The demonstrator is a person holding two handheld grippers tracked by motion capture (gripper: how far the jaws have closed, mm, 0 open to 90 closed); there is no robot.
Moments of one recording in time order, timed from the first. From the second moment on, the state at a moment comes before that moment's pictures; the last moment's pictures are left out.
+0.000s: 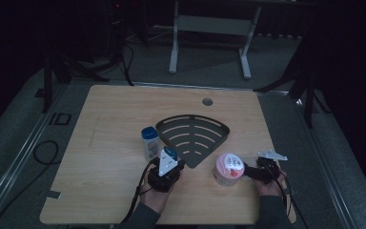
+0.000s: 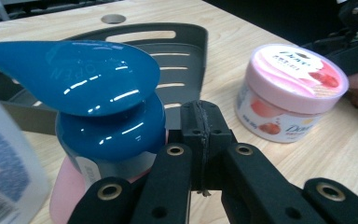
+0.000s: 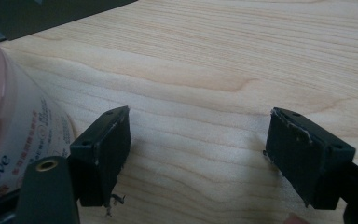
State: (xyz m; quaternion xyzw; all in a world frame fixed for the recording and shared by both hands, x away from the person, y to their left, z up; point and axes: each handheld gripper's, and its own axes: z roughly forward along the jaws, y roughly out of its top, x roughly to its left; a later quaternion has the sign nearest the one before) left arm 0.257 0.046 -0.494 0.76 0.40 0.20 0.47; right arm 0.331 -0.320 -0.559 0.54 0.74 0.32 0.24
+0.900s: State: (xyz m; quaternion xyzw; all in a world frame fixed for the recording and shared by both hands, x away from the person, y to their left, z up) left arm 0.264 0.075 -0.494 0.77 0.38 0.18 0.49; right arm 0.331 -0.320 -0.558 0.54 0.74 0.32 0.24
